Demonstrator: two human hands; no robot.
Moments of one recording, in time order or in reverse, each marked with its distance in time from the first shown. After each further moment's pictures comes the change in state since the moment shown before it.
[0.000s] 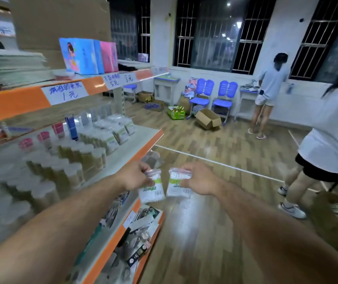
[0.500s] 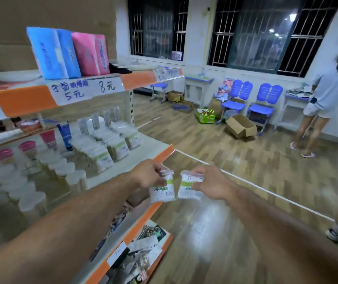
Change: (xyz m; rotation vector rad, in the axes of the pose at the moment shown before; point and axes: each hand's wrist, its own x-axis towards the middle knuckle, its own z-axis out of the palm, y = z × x) left_hand 0.207 0.044 0.011 0.038 0.090 -0.111; right_hand 0.218 0.108 -0.058 0.042 -0.101 -0.061
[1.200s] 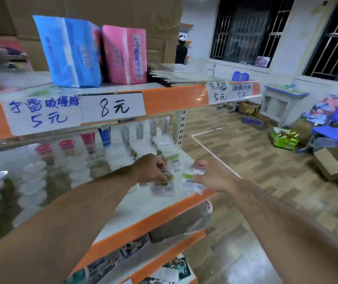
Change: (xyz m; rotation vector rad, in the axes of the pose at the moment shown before) left_hand 0.139 -0.075 -0.093 0.004 0.267 -0.280; right_hand 0.277 -0.055 0.017 -0.087 -0.297 -0.376
